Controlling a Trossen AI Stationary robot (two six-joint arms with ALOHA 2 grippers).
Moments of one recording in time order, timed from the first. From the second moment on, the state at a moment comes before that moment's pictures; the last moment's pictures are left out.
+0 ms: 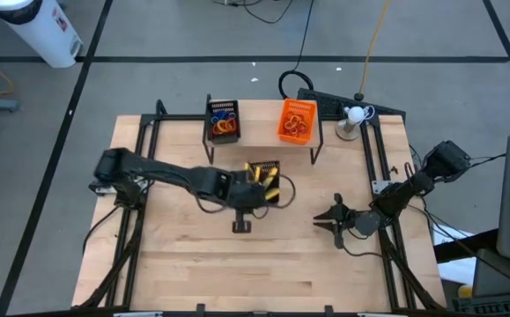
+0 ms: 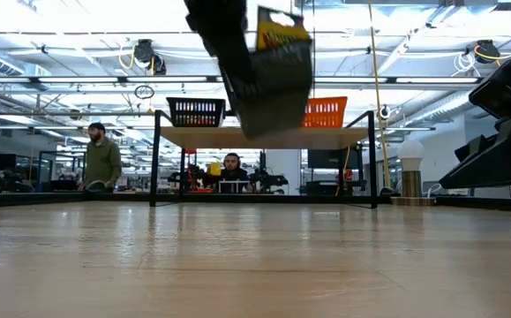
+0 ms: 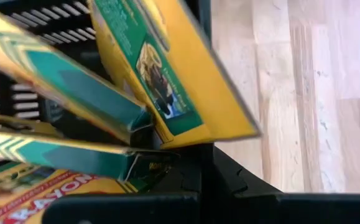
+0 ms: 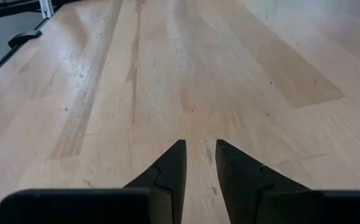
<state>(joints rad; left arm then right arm) -0.17 1.81 1.59 -0.84 -0.14 -0.08 0.66 1.40 0.01 0.89 0.62 0.51</state>
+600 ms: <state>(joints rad) 0.07 1.69 1.59 -0.90 -0.11 0.02 0.66 1.40 0.01 0.95 0.63 0.48</state>
